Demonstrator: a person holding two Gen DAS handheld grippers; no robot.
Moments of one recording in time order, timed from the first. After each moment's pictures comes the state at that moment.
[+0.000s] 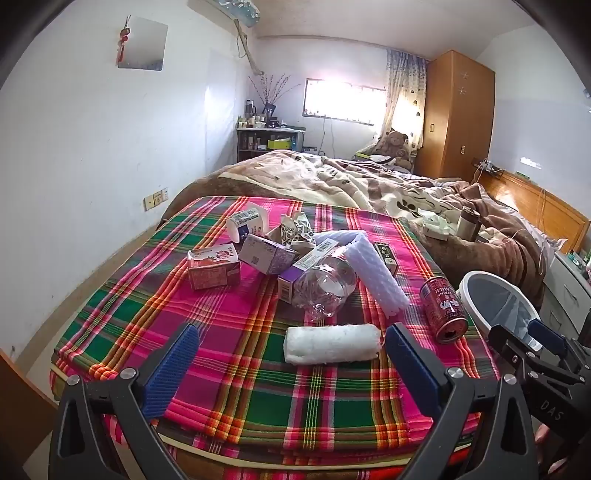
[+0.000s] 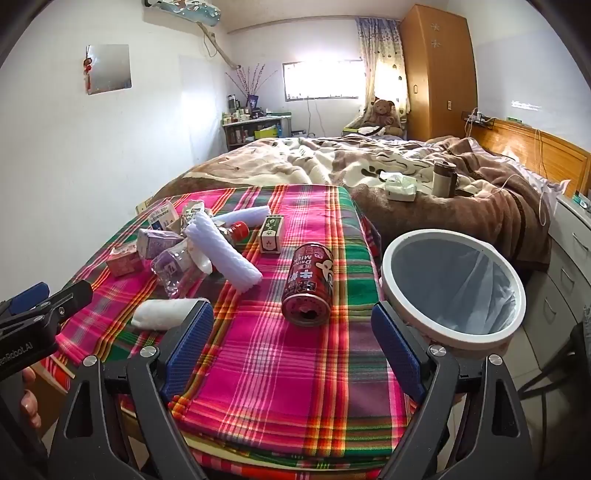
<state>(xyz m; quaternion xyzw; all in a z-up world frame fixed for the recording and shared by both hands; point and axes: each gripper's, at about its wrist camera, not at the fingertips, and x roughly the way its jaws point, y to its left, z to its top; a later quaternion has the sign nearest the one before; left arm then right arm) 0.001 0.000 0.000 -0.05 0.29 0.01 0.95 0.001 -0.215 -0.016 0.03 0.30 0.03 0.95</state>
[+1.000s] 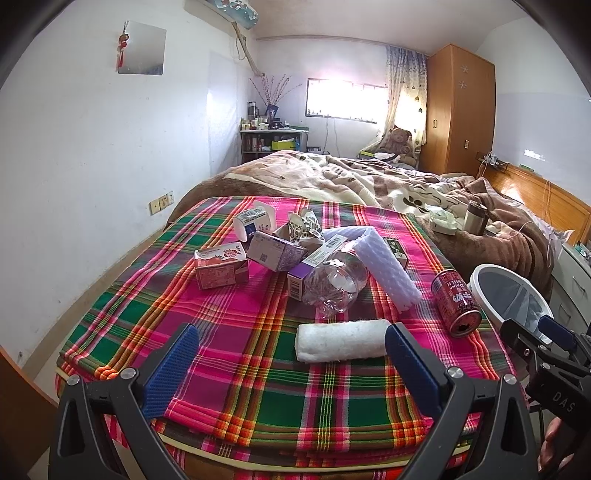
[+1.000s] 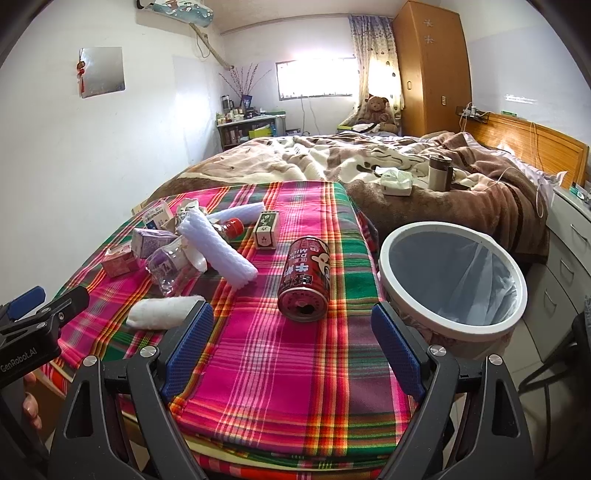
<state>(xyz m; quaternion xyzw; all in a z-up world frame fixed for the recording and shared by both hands) 0.002 0.005 -0.011 -0.03 0.29 0.03 0.96 -0.001 -0.215 -0.023 0.04 0.30 0.02 0.95</state>
